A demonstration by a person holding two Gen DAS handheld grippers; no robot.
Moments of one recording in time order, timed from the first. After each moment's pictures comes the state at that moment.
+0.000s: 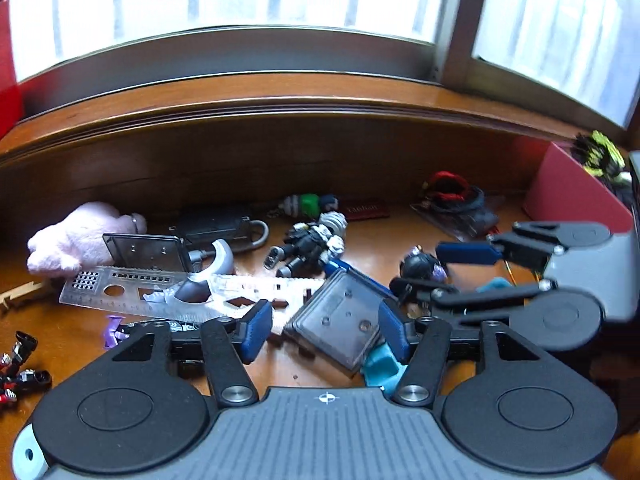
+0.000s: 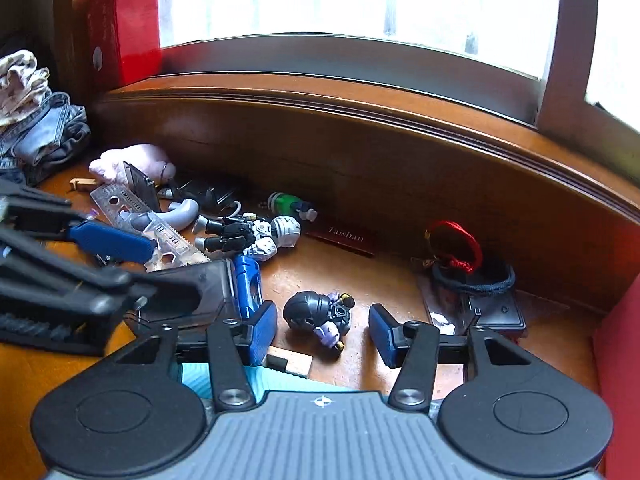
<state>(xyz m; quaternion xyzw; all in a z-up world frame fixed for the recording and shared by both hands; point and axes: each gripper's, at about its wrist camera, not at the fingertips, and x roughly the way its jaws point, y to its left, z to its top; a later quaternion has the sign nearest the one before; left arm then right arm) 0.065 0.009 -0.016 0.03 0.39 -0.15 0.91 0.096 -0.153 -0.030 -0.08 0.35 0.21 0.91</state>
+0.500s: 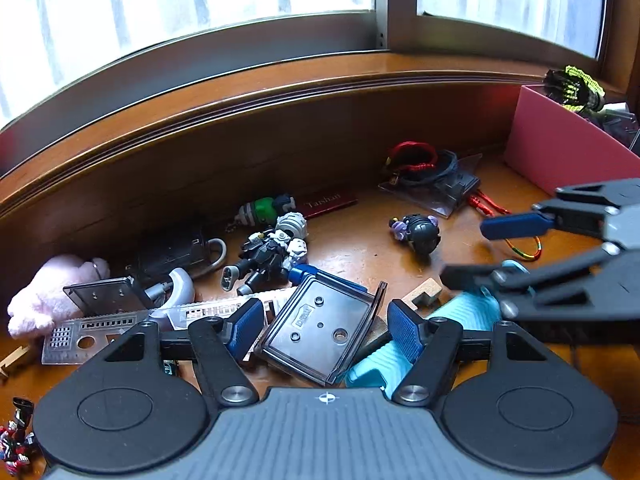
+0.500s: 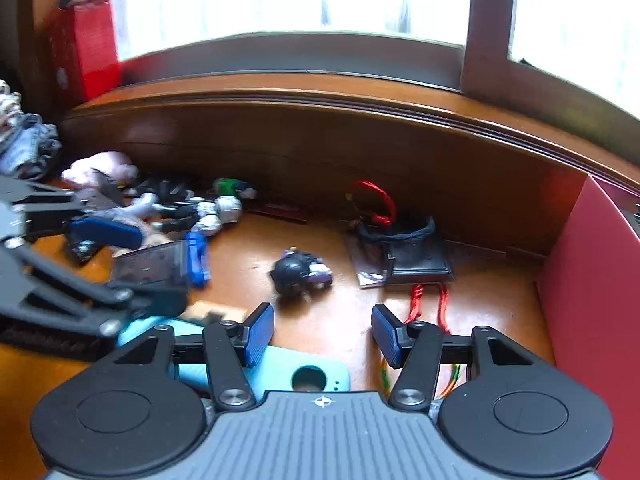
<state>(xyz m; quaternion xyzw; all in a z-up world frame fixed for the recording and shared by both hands) 0.076 -0.023 -0.026 0.12 0.39 -0.18 0.90 0.068 -0.192 -0.024 -0.05 0.35 0.18 0.92</state>
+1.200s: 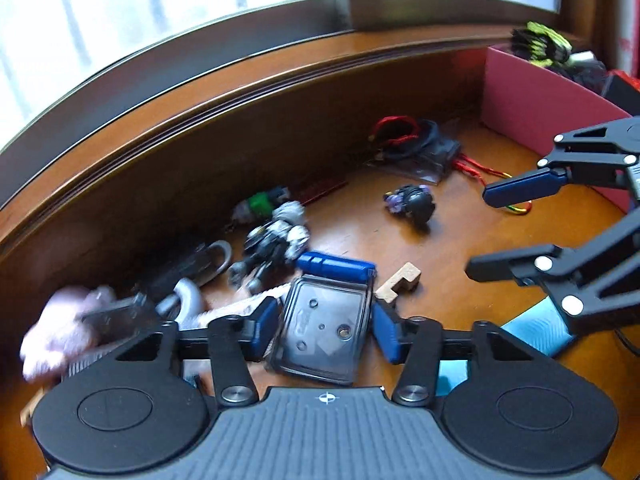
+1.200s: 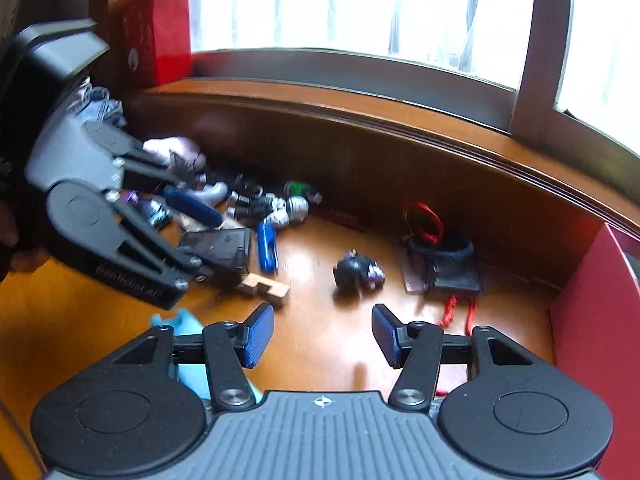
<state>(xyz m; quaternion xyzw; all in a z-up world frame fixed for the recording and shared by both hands) 0.073 -0.010 -0.021 0.17 0.40 -0.23 0.87 0.046 -0.184 -0.008 -0.08 0.34 0.24 0.91</state>
